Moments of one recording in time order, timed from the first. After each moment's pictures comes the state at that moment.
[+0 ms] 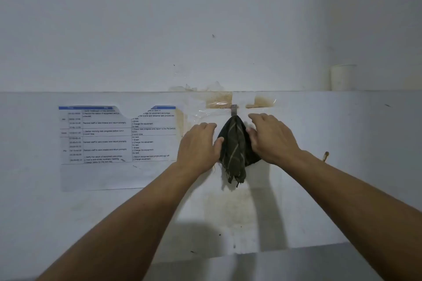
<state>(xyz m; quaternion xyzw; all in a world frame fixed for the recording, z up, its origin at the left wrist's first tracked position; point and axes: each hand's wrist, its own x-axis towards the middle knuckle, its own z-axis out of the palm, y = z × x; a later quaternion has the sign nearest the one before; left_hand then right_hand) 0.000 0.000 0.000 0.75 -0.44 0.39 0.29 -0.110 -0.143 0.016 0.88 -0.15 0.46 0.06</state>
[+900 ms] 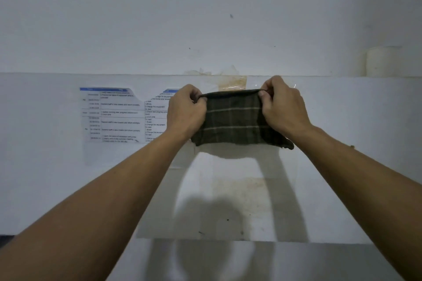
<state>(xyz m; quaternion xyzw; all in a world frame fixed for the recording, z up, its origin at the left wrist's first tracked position) 0.004 0.030 0.040 0.71 -0.31 0.31 0.55 -0.105 -0.139 0.047 0.82 -0.07 0.55 -0.13</state>
